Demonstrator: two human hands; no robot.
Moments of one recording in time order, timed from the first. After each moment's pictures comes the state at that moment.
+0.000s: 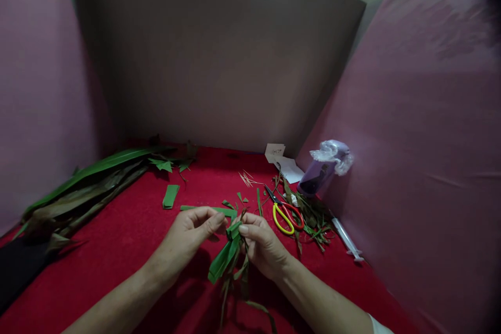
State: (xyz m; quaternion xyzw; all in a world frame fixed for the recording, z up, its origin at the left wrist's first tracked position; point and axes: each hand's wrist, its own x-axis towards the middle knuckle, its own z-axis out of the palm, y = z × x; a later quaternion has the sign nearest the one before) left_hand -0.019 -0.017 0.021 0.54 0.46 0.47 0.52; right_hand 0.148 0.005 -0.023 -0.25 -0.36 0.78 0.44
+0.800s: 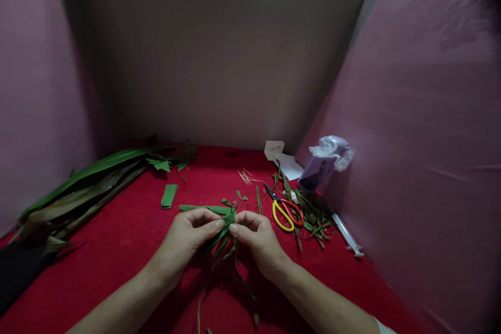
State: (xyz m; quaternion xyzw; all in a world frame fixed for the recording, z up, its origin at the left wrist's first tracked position) left_hand -0.013 -0.017 0.011 0.42 0.46 0.47 0.62; right_hand 0.144 0.004 -0.026 -0.34 -0.47 0.66 0.48
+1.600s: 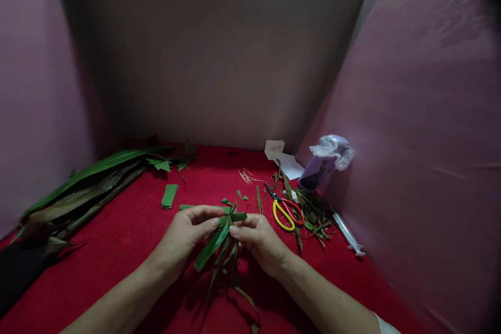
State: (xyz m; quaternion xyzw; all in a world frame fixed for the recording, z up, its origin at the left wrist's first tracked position) left_hand -0.018 -0.009 0.005 0.40 0.46 0.48 0.63; right_hand 0.149 0.008 -0.025 -0.31 -0.41 0.76 0.40
